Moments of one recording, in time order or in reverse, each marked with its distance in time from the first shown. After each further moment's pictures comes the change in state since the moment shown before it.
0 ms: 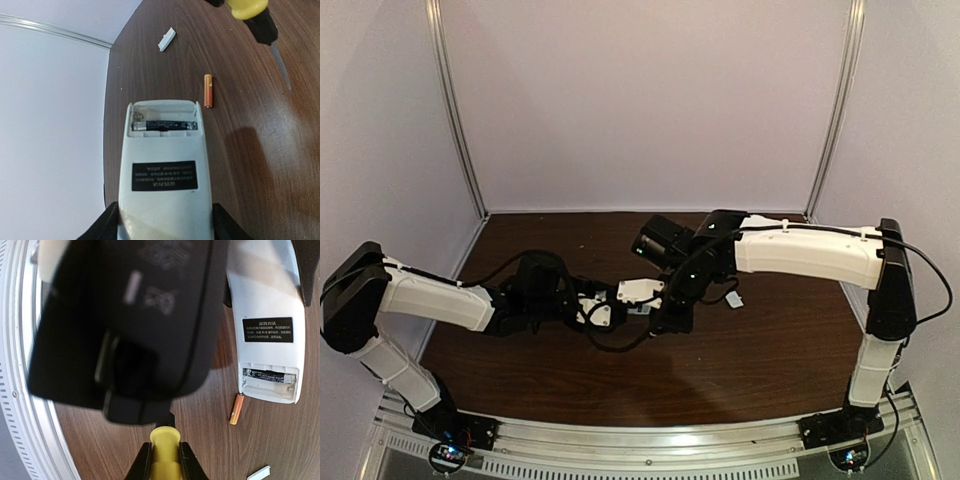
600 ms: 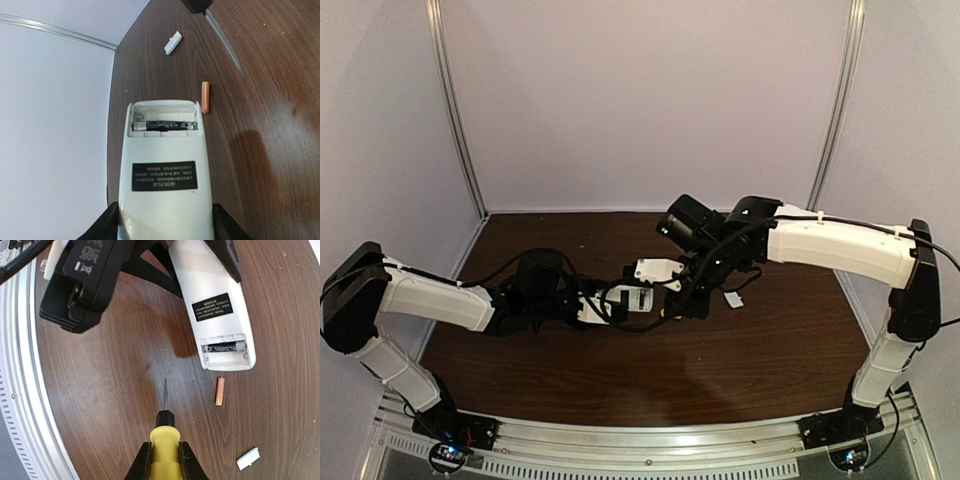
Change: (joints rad) left arm 0.000 0.000 0.000 0.025 0.001 -0.011; right arm -0.043 -0.126 -0.060 0.027 0.027 0.027
